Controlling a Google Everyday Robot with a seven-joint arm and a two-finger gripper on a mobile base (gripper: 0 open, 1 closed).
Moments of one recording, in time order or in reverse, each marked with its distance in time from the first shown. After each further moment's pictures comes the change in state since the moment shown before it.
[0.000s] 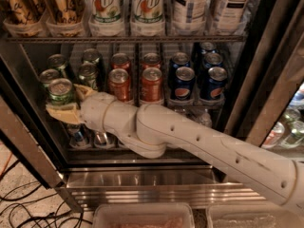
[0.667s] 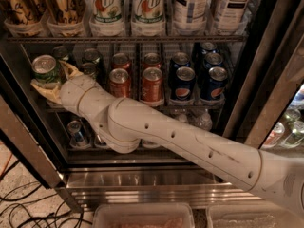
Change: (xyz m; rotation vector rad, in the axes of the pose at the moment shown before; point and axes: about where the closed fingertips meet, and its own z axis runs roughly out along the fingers) arm -0.038 -0.030 0.044 0.222 -0.049 -0.154
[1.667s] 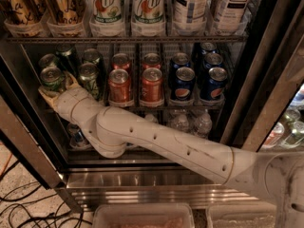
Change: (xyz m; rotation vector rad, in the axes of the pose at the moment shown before) arm 0.067 0.014 0.032 0.020 0.081 0.093
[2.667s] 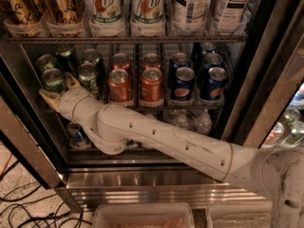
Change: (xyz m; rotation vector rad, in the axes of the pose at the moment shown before) arm 0.020 0.000 0.009 -0.025 0.045 0.017
